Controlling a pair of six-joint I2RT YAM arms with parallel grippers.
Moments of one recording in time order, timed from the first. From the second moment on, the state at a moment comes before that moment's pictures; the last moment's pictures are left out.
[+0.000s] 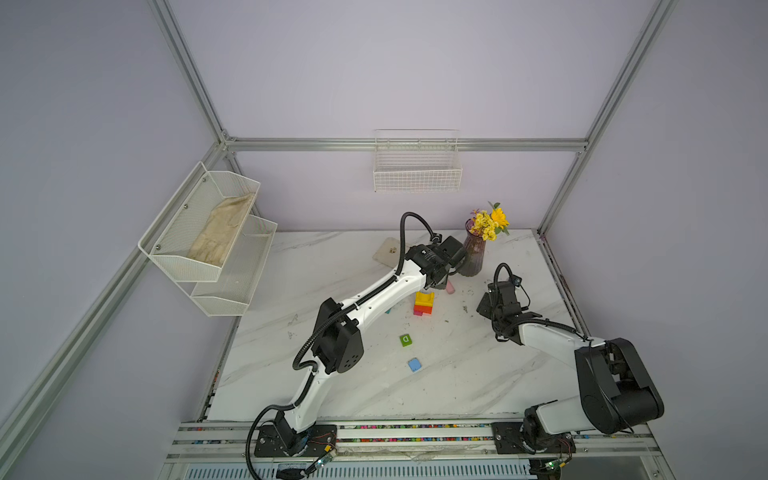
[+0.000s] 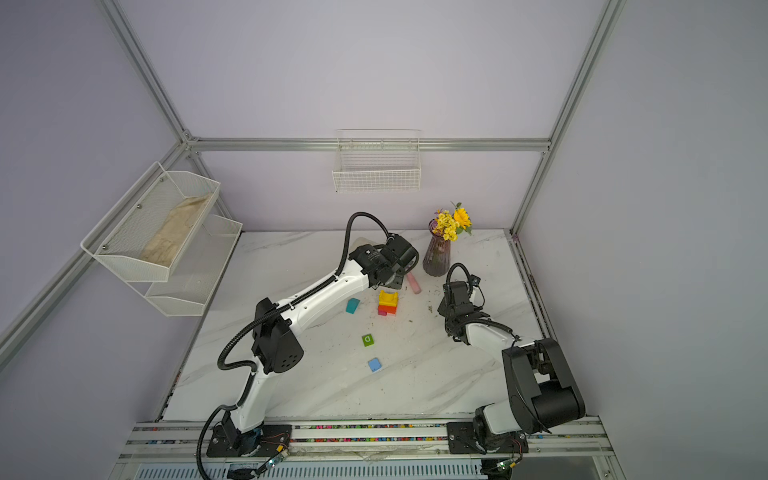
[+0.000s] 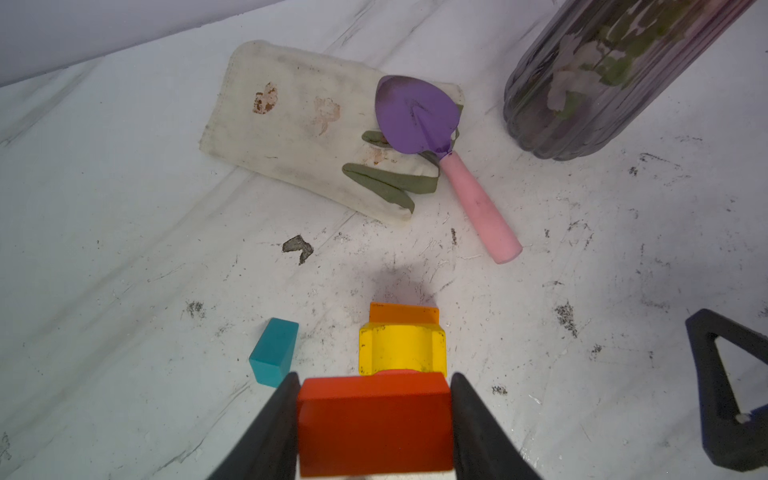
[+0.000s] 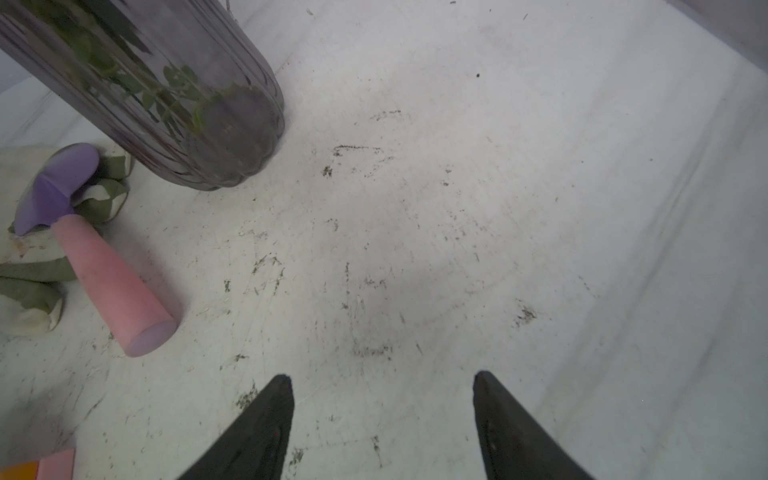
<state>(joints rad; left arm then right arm) -0.84 2.23 2.27 -1.13 -0.45 -0.53 0.28 1.44 0.65 -0.03 0.37 0.63</state>
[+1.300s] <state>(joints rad) -0.77 2.35 2.28 -1.15 -0.19 -0.48 0.30 1.44 0.65 -0.03 0.38 0.63</state>
